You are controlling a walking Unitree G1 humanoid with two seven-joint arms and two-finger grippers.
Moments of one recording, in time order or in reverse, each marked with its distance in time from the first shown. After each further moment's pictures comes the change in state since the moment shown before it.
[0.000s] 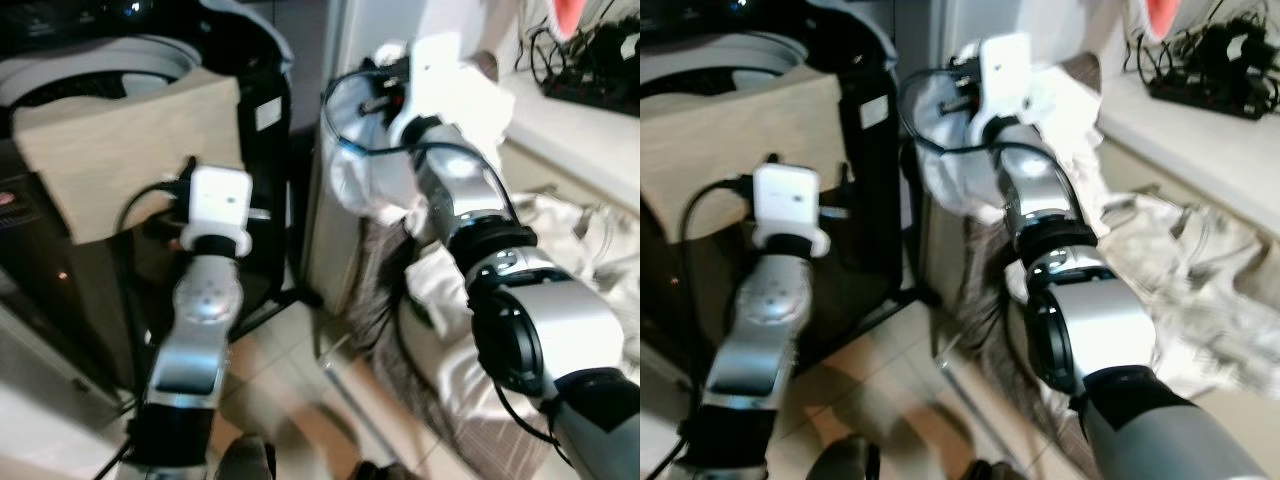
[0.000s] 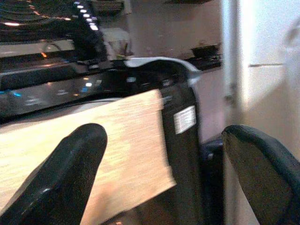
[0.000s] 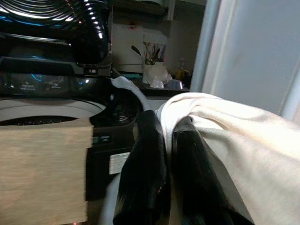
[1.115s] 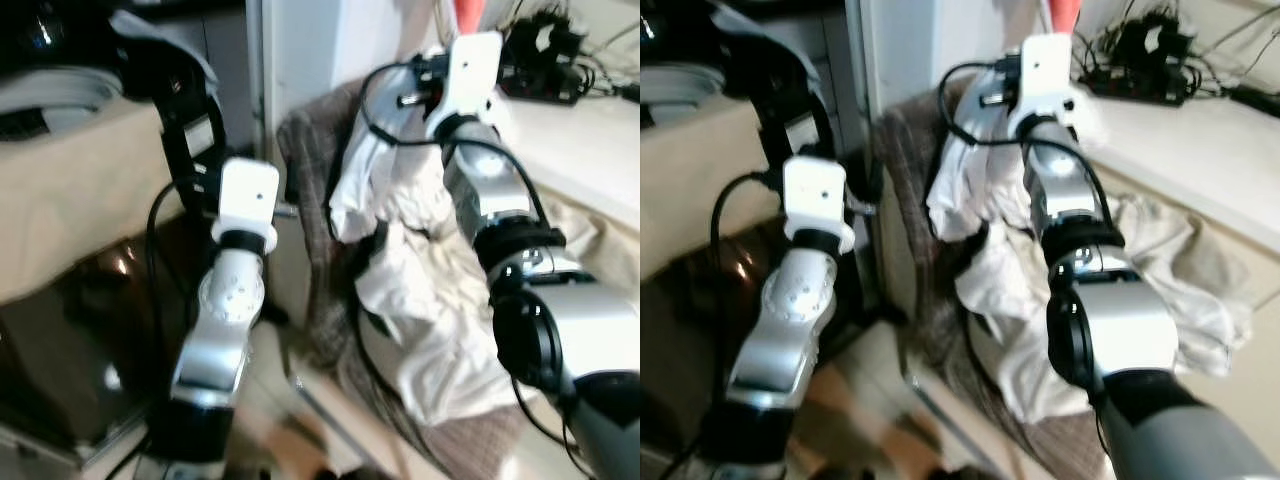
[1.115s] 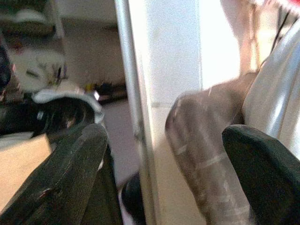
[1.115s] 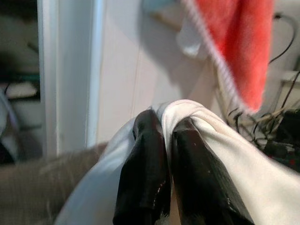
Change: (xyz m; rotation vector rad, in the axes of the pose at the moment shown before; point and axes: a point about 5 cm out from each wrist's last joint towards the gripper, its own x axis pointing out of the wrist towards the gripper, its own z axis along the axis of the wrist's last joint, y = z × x) left arm 0.000 -0.020 0.009 -0.054 -0.041 -0.089; right arm -0.010 -0.032 -0.003 -0.066 0.030 -0.201
